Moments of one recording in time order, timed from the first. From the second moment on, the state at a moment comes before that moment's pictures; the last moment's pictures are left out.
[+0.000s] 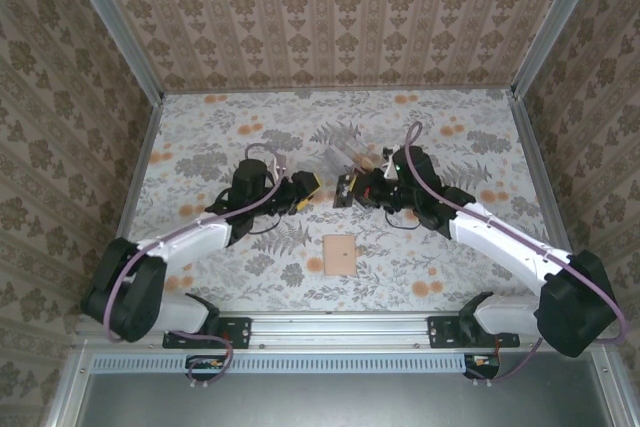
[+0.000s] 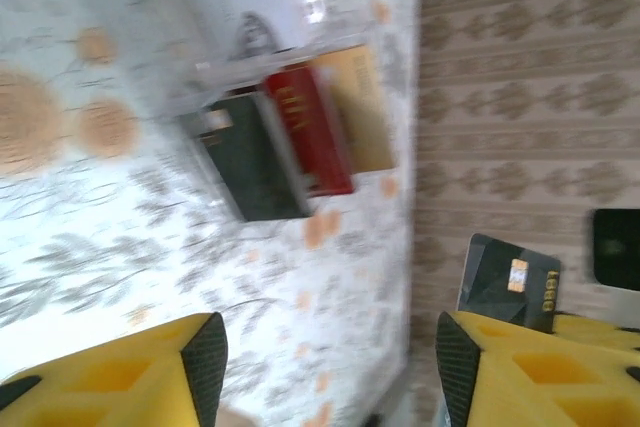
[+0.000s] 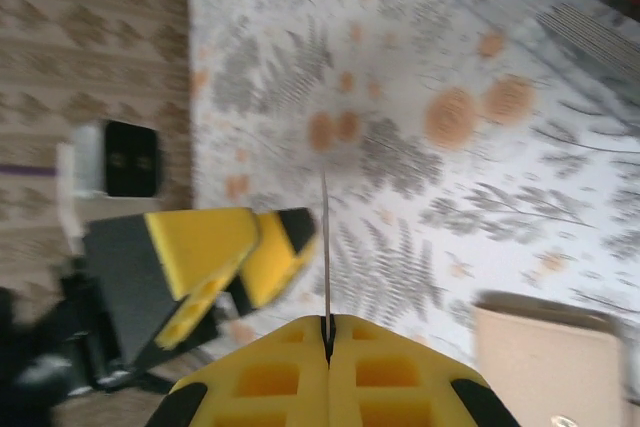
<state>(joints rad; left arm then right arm) -0.58 1.30 0.65 0.12 0.46 -1.07 0.59 1.25 0.87 -0.24 -0.27 1.01</state>
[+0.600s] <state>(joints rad) -0.80 1.23 0.71 -0.40 0.16 -0.86 0.78 1.37 0.86 -0.60 -0.02 0.88</state>
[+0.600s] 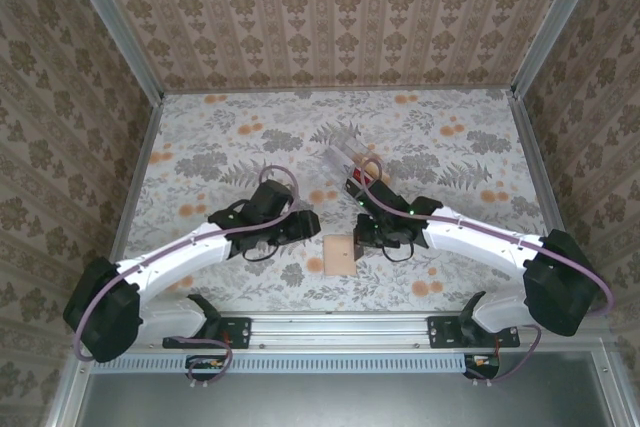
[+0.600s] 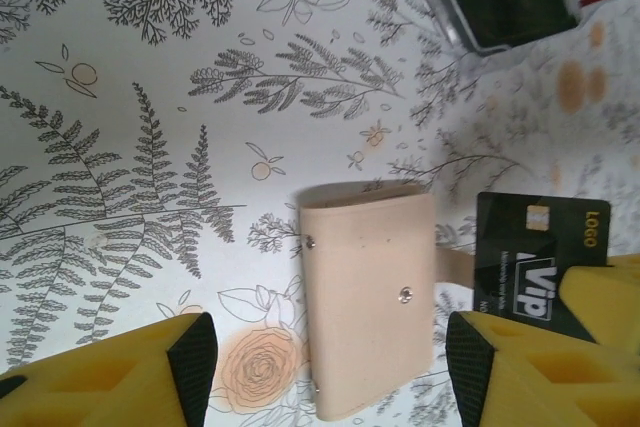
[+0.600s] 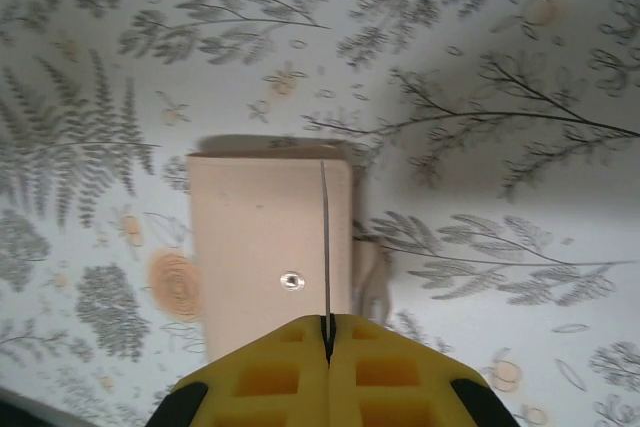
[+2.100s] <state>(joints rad) -1.06 1.89 1.28 -0.83 -0.08 -0.81 0.67 1.29 0.56 -0.31 -0.11 0.92</state>
